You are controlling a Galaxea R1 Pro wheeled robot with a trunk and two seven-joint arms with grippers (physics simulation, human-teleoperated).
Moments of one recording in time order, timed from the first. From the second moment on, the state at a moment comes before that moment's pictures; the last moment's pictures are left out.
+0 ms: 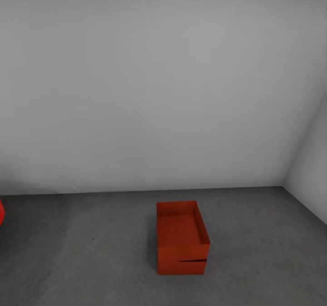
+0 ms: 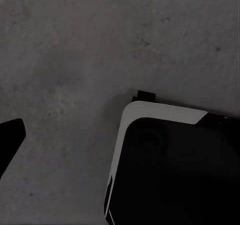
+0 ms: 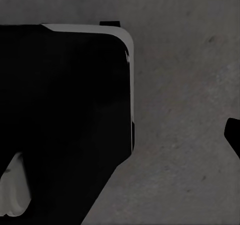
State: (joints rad) left arm -0.24 0.03 0.02 -0.01 0.15 -0.07 0.13; right arm -0.11 -0.02 0.07 0.03 -0.09 -0.08 -0.03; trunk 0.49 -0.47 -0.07
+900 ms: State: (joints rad) left arm -0.24 0.03 0.02 -0.01 0.15 -0.07 0.13; right arm -0.11 -0.02 0.07 0.03 -0.09 -0.07 -0.03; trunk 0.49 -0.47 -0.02
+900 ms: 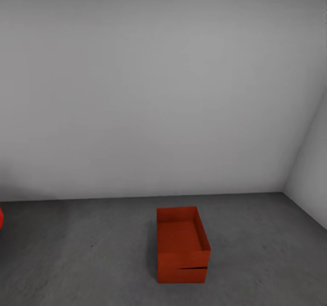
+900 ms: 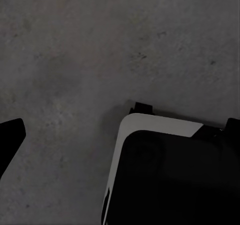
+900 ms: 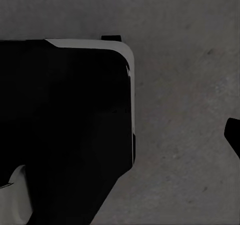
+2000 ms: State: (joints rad) left arm -0.22 0.03 0.02 0.00 0.16 -0.07 0.02; right arm -0.11 -0.02 0.07 0.03 -0.09 -0.07 -0.04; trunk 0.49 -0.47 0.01
